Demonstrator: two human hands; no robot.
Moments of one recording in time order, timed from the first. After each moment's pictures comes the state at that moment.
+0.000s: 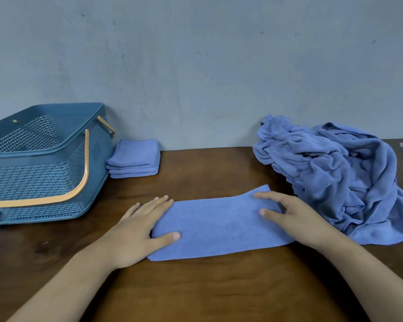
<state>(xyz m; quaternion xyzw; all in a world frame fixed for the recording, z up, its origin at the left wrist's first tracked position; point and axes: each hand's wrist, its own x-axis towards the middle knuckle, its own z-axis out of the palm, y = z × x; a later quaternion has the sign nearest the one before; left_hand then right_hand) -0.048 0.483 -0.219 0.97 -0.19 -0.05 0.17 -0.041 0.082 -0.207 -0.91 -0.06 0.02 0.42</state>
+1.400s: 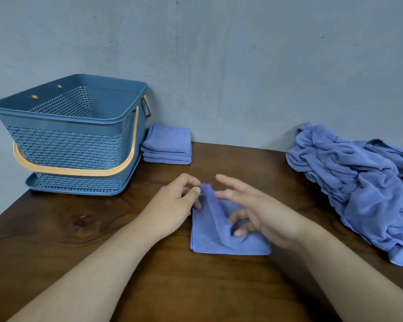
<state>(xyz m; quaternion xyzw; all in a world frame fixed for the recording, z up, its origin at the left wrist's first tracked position) -0.042 0.490 -0.206 0.85 -0.07 0.02 0.52 -0.045 0.257 -0.166 -0.74 -0.11 0.23 0.62</state>
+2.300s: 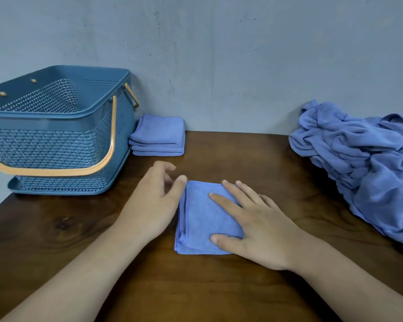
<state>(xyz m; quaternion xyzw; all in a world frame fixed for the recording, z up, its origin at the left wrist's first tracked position) -0.039 0.485 -0.211 0.90 0.02 0.13 0.42 -0.053 0.233 -0.207 -0.96 -0.26 0.05 0.08</state>
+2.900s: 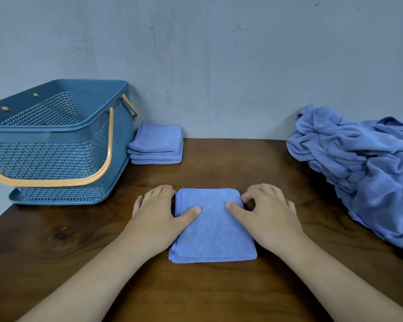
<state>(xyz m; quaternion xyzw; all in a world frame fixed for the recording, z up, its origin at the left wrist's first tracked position) -0.042 0.473 -0.220 0.96 0.01 0.04 0.27 -0.028 0.225 -0.211 -0.97 -0.03 -0.05 0.24</state>
